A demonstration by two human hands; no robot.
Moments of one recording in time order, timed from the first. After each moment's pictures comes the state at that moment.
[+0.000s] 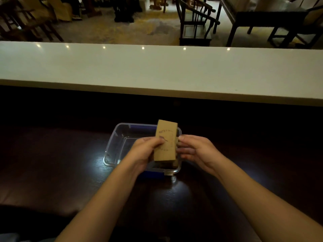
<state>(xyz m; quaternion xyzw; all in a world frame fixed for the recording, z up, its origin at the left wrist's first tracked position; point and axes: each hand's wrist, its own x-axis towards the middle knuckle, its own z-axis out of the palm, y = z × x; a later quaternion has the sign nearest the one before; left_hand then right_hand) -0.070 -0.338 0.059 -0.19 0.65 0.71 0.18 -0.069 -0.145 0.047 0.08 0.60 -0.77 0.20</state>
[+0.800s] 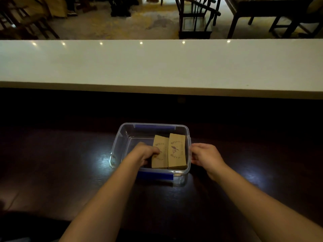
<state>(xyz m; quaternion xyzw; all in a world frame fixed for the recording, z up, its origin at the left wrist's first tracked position) -0.118 -0.376 -0.005 -0.26 0.75 0.52 0.32 -0.066 -0.162 0.019 0.22 0.68 -0.69 0.15</state>
